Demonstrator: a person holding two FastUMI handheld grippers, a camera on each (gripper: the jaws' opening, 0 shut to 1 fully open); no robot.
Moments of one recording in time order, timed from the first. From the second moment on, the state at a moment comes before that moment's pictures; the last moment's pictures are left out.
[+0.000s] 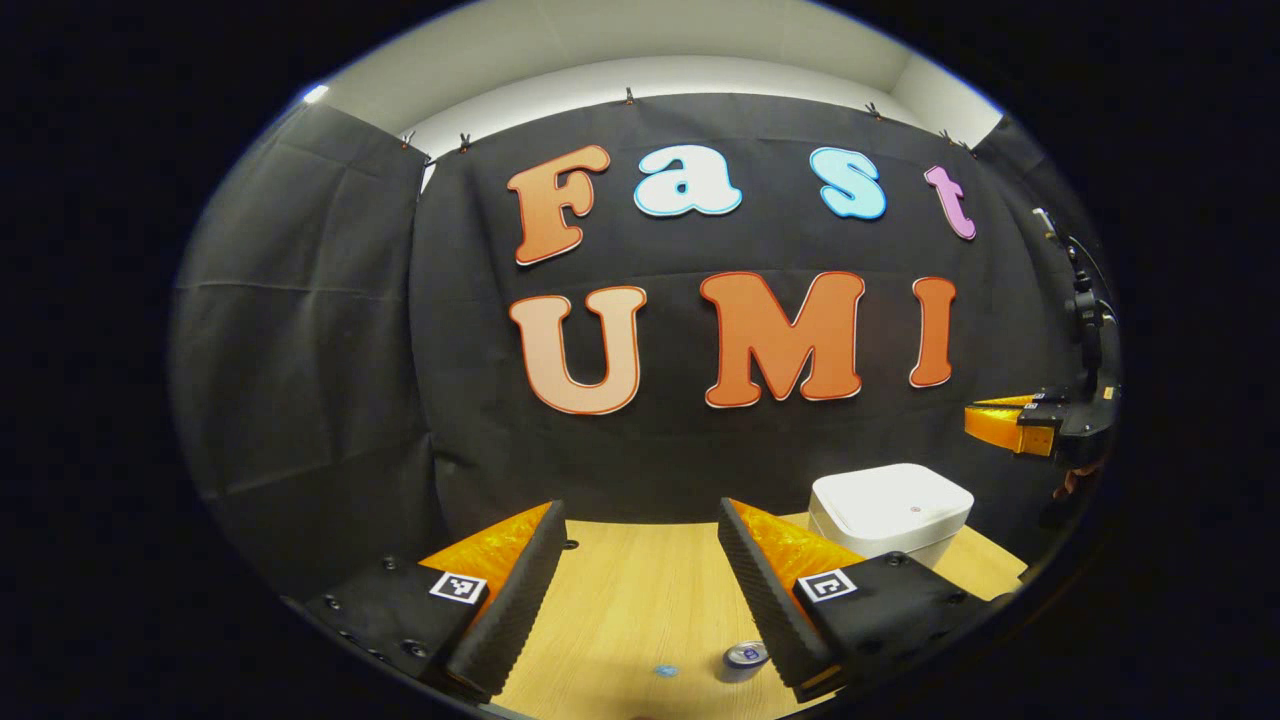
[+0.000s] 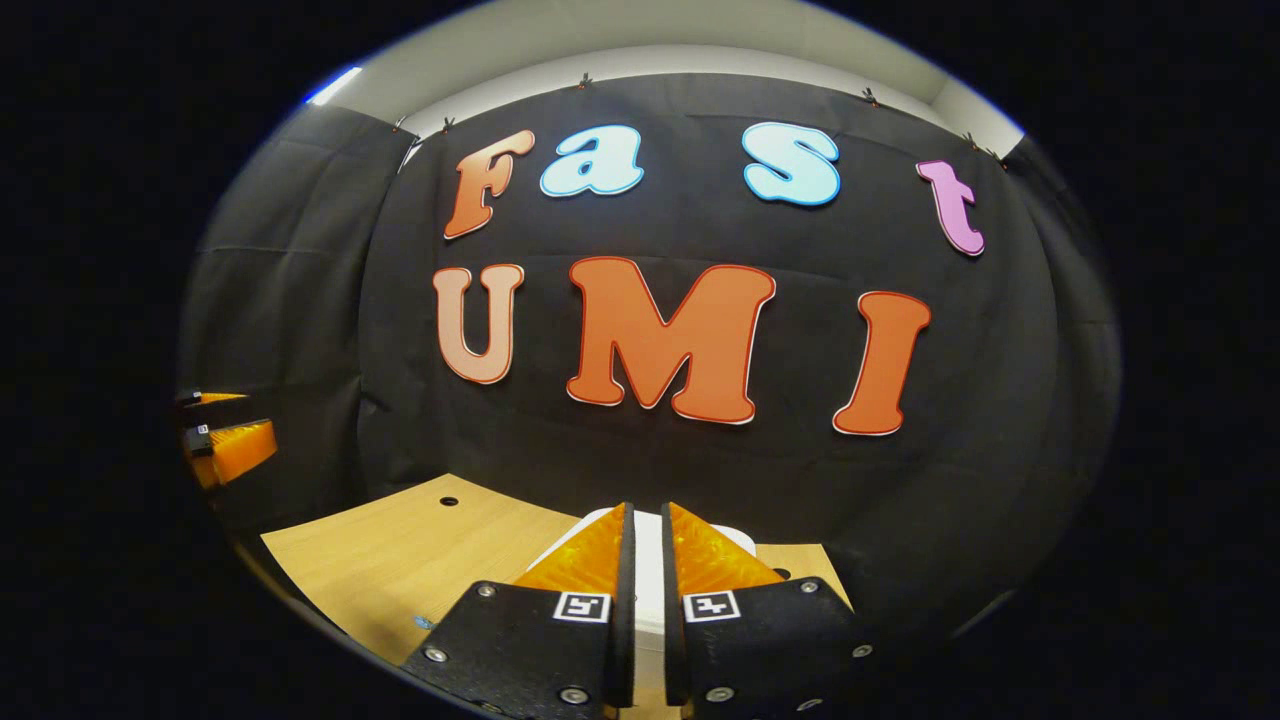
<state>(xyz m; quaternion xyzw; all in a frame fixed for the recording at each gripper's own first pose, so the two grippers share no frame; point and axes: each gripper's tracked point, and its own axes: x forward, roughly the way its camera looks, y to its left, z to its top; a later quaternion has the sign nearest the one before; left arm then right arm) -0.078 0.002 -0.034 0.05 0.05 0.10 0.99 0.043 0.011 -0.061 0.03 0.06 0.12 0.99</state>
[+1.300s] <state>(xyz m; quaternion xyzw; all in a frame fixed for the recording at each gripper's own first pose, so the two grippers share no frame) -0.109 0.005 -0.074 0.06 0.11 0.19 0.97 0.079 0.044 -0.182 0.04 0.20 0.22 0.95</state>
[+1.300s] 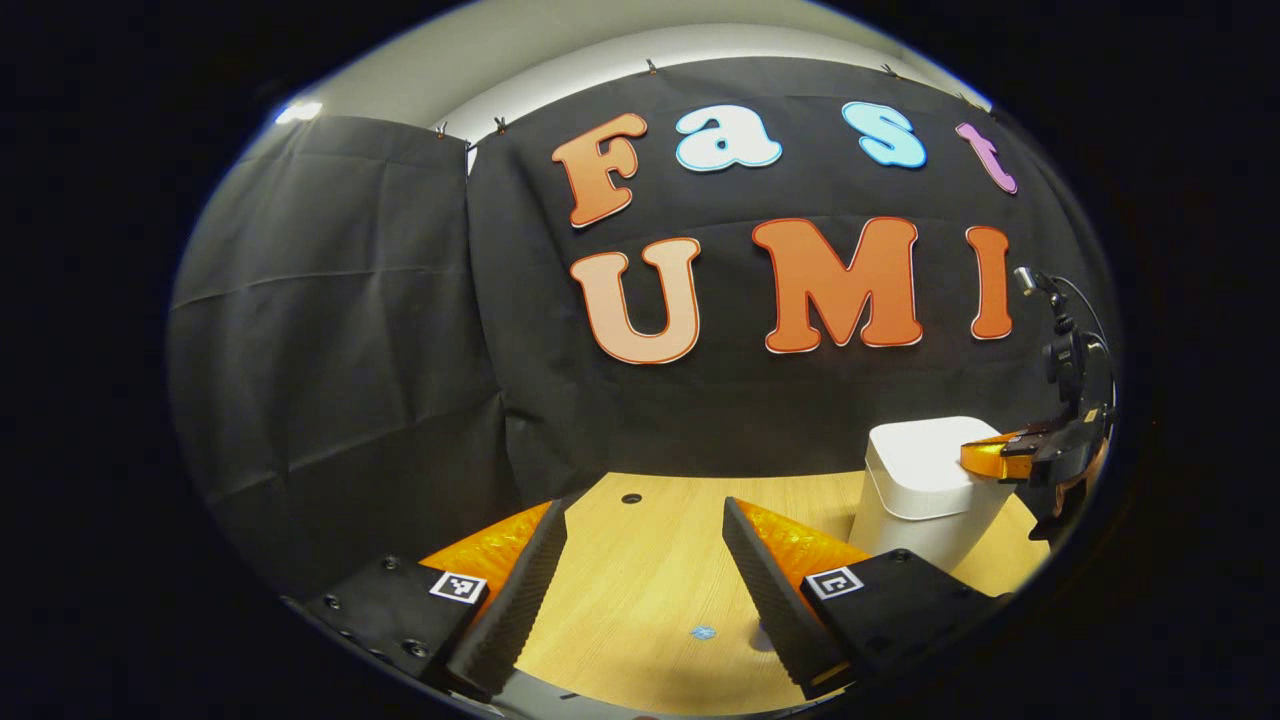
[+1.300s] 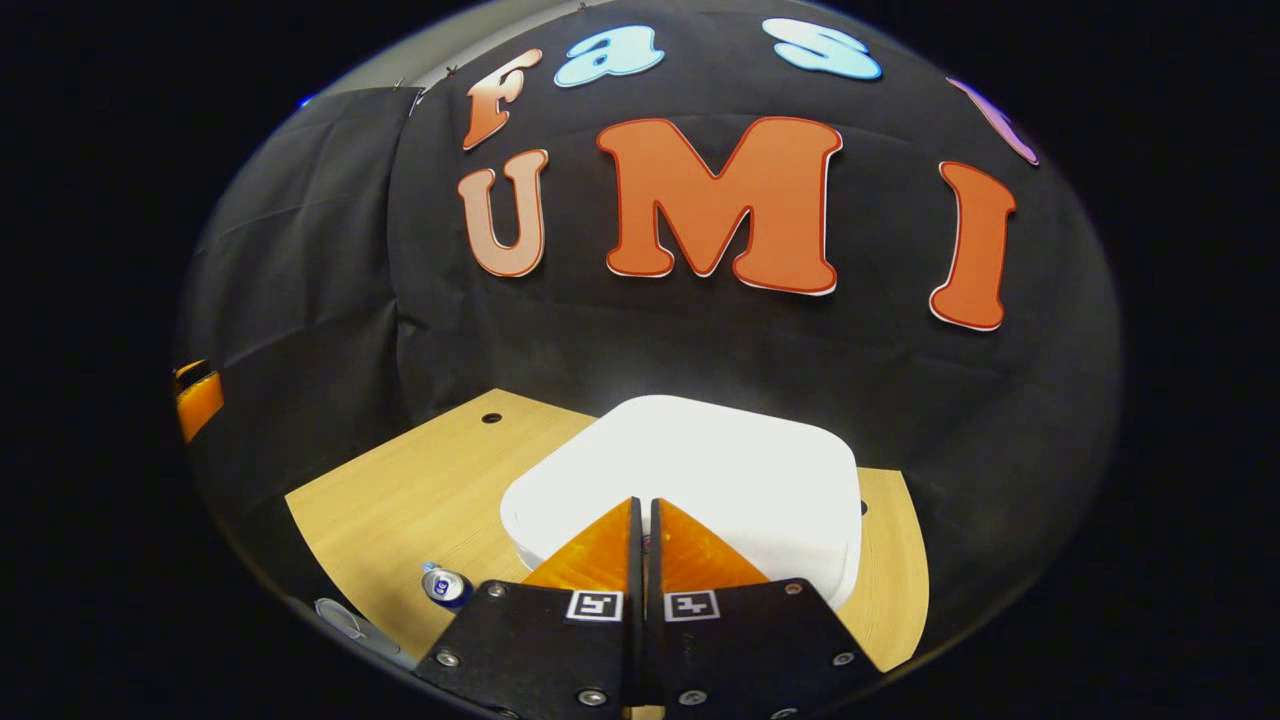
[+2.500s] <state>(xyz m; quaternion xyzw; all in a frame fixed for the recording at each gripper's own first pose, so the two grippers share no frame) -0.023 0.051 -0.168 0.02 0.18 0.03 0.98 0.063 0.062 -0.076 0.01 0.03 0.12 0.99</state>
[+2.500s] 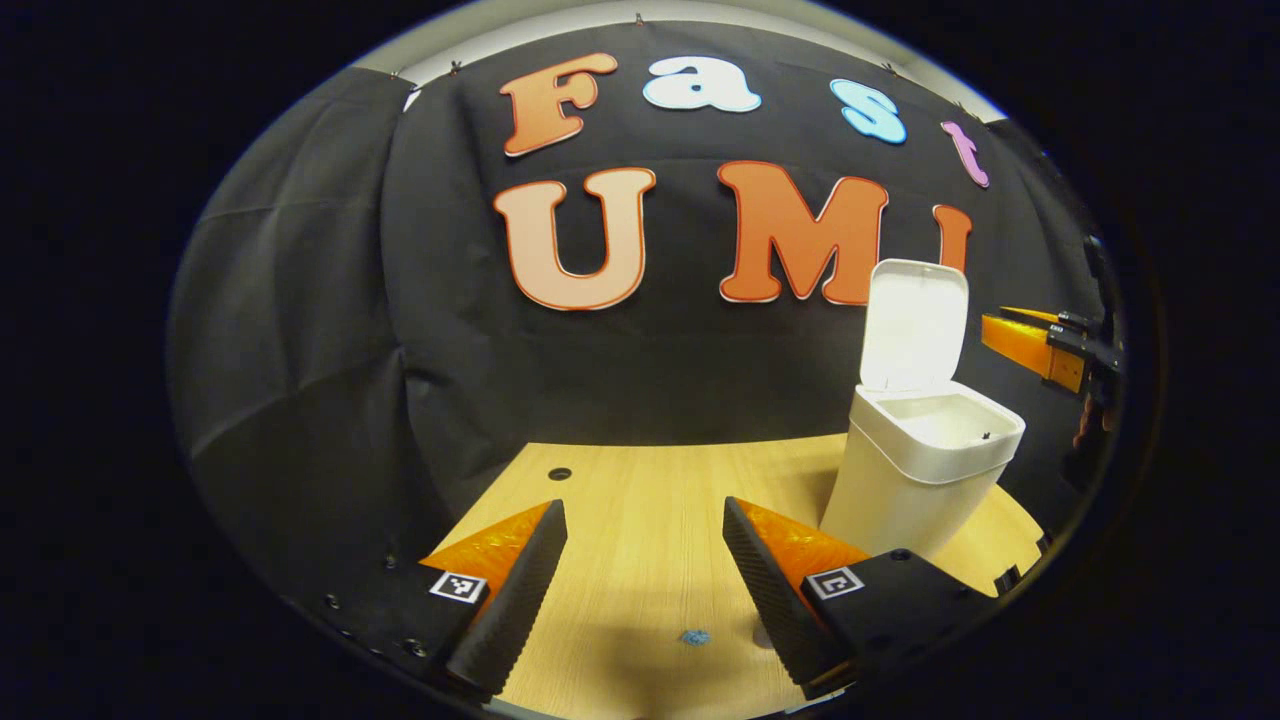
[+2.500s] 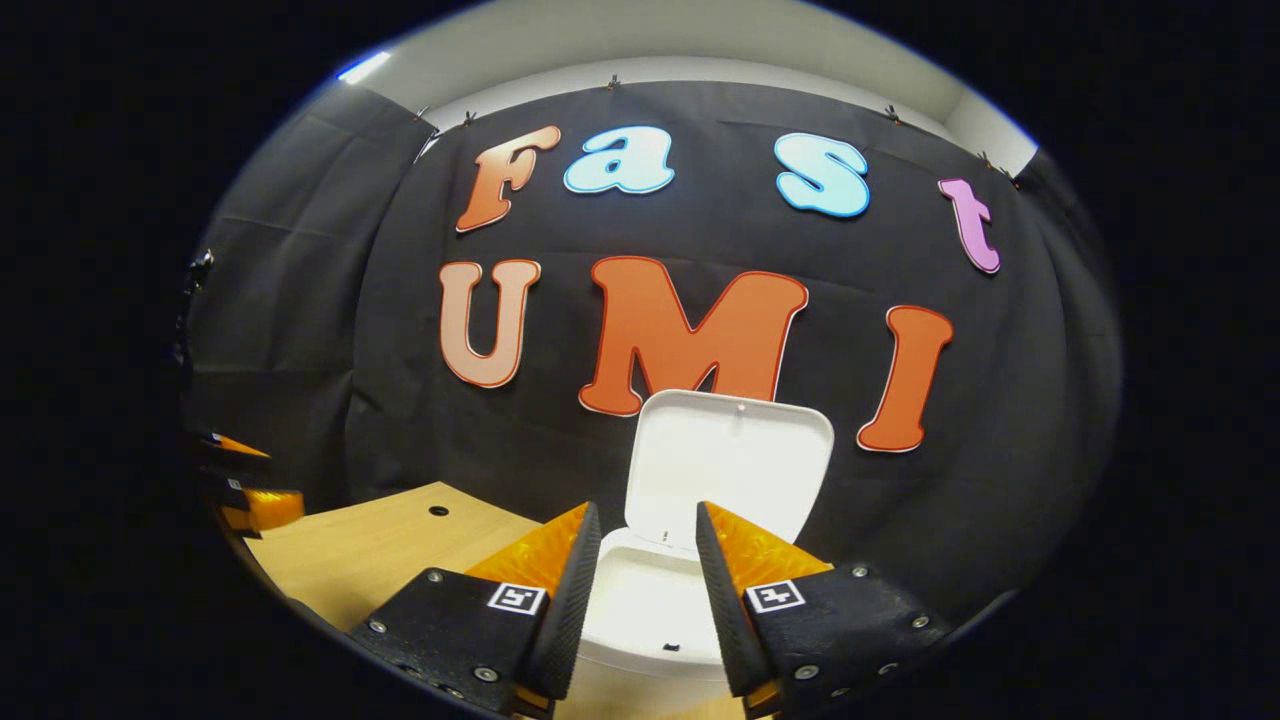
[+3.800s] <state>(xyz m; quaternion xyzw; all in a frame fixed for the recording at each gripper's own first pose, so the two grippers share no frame) -0.023 0.019 -0.396 0.03 0.47 -0.19 0.86 -0.046 0.190 -0.276 0.05 0.30 0.15 0.94</state>
